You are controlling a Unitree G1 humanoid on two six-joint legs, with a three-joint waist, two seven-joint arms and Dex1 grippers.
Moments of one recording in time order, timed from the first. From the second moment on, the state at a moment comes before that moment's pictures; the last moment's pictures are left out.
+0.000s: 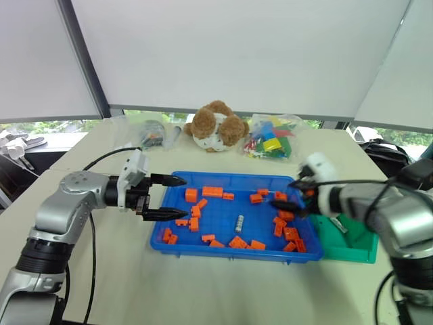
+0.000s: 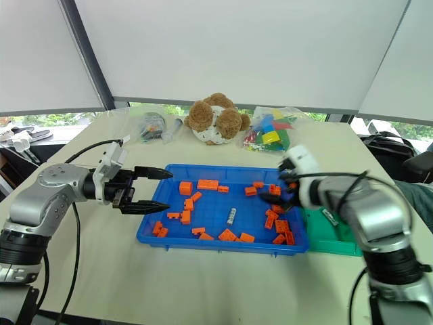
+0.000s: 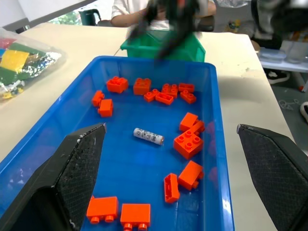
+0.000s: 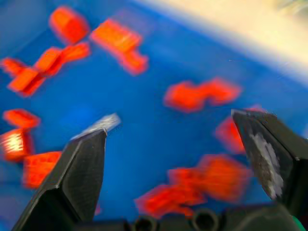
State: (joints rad) left arm -0.64 0.77 0.01 0.01 -0.55 0.44 -1.39; right arm -0.59 -0.66 0.01 -0.37 0.35 1.29 0.63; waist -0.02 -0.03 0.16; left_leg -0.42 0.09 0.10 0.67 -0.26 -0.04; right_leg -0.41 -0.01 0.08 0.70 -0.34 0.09
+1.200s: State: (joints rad) left arm -0.59 0.79 0.02 -0.06 -0.58 0.47 -1.34; right arm -0.60 -0.24 0.19 -0.29 0.22 1.42 0.19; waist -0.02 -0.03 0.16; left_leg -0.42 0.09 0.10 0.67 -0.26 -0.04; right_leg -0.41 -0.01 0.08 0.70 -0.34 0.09
